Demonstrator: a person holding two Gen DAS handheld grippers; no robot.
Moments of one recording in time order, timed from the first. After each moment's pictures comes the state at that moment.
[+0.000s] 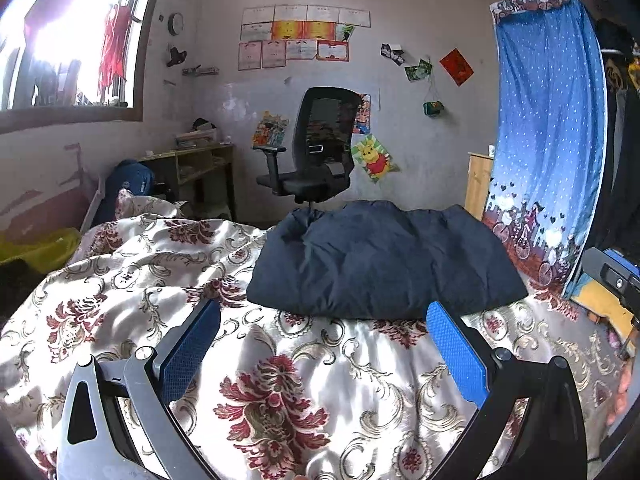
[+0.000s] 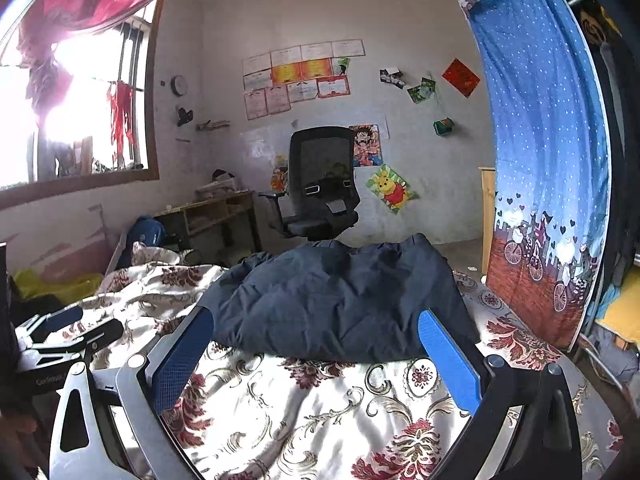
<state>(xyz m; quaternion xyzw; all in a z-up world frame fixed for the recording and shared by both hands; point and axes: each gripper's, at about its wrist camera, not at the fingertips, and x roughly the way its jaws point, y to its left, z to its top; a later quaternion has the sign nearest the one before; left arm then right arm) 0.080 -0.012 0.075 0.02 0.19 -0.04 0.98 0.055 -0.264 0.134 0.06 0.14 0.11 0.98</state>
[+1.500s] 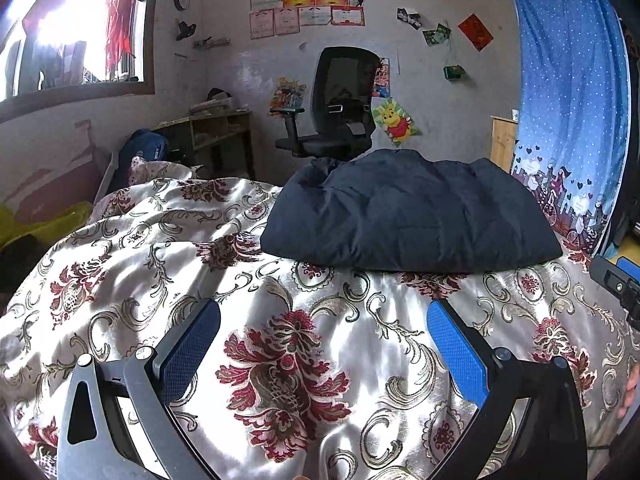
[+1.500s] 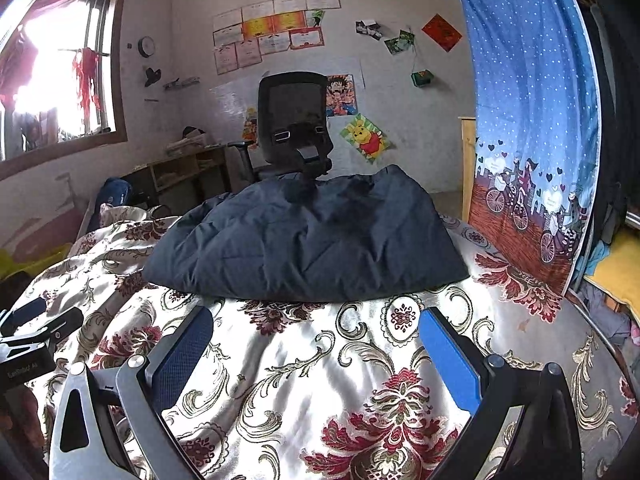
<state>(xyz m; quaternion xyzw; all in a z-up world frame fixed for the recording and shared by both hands) 0.103 -0.009 0.015 0.03 0.25 0.00 0.97 0.089 -0.276 0.066 0.06 0.23 0.07 0.97</state>
